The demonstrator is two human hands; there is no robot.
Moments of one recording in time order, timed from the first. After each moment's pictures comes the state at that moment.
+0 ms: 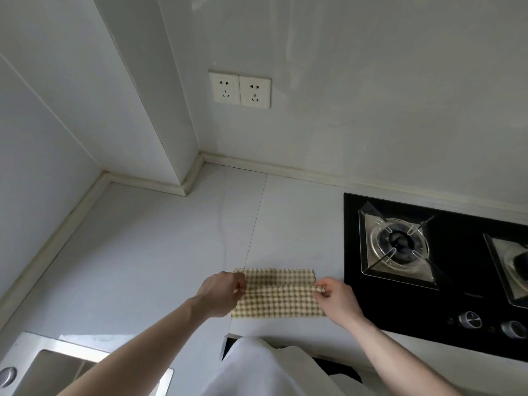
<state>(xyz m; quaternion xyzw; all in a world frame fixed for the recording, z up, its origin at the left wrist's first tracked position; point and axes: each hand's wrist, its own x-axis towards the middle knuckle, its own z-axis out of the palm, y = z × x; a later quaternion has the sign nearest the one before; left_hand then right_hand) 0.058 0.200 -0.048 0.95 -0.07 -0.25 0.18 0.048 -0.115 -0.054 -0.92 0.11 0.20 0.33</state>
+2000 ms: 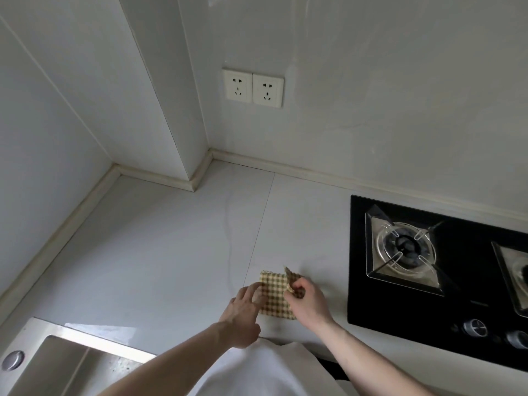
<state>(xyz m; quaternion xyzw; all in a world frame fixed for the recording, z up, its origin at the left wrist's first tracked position) 0.005 0.159 -0.072 0.94 -0.14 -0.29 0.15 0.037 -0.038 -0.057 -0.87 0.12 0.21 0.42</state>
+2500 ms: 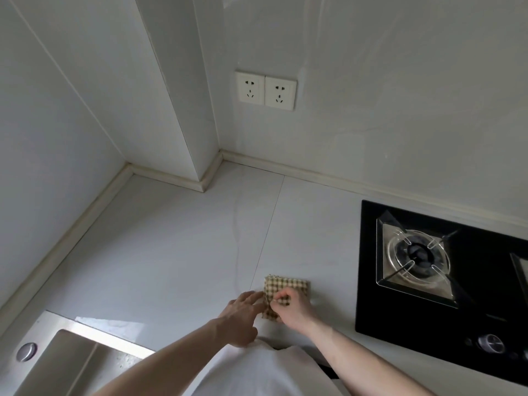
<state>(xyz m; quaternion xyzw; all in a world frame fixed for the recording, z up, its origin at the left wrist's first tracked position) 0.014 0.179 -0.075 0.91 -0.14 -0.35 0.15 0.043 -0.006 -0.083 -0.84 0.09 0.31 0.43</state>
